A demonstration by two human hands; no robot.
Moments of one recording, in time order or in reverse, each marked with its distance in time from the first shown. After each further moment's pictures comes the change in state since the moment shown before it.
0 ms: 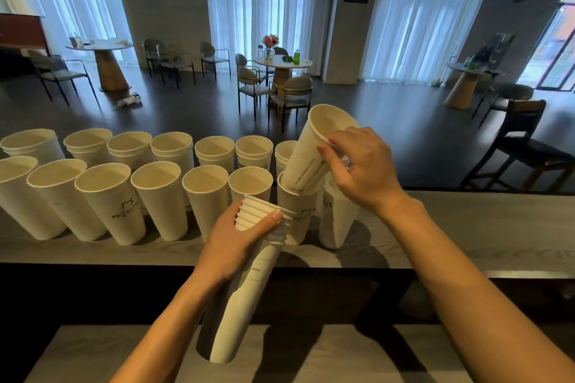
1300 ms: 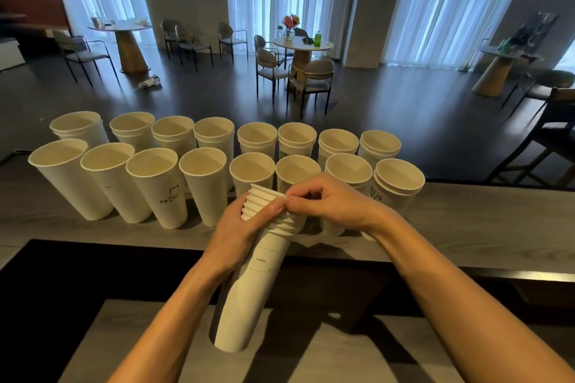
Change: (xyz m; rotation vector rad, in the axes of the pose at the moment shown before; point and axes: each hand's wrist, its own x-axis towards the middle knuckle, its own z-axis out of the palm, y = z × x) left_hand 0.008 -0.019 -0.072 -0.128 -0.050 -0.022; right_hand 0.003 -0.078 0.077 0.870 -0.872 0.331
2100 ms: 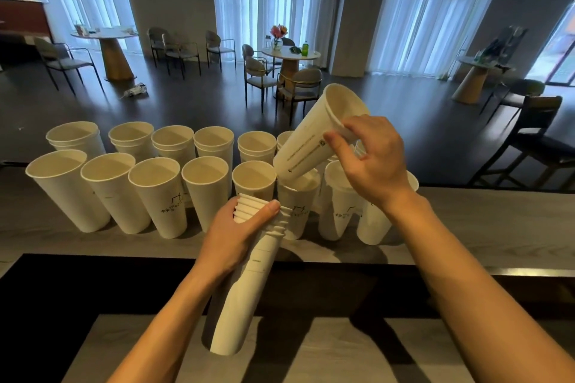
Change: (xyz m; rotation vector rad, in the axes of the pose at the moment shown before) left_hand -0.005 0.006 -0.018 0.116 0.123 -0.022; right_hand -0.005 -0.031 -0.028 -0.729 1.010 -0.329
